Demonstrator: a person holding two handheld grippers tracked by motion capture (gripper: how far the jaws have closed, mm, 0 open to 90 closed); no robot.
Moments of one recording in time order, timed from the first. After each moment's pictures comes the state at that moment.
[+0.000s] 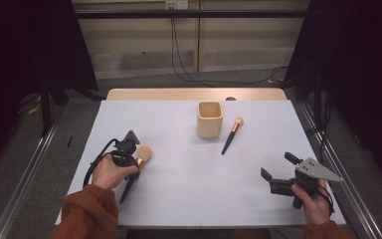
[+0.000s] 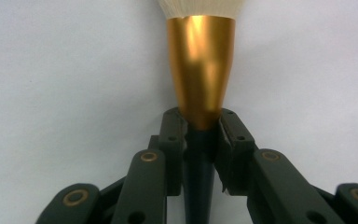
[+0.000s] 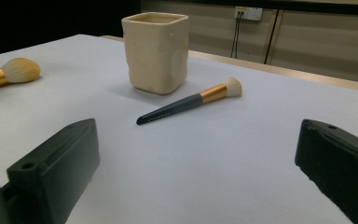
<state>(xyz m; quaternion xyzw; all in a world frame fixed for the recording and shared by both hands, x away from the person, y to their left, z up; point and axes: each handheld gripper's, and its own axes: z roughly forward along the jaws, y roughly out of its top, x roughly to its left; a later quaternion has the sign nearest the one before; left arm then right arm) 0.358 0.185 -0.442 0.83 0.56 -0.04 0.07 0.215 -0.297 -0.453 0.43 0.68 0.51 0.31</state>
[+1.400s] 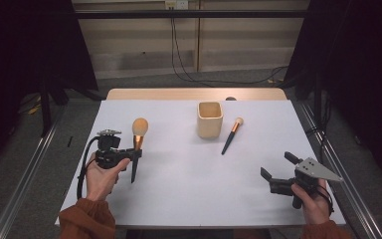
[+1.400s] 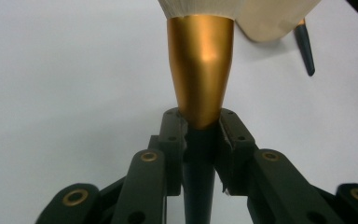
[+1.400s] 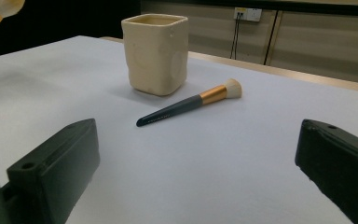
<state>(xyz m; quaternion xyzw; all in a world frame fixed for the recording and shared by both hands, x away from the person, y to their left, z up) 0.331 0.214 -0.410 0.76 0.51 0.06 0.40 0.216 -0.297 -0.452 0.43 0.67 0.51 0.31</state>
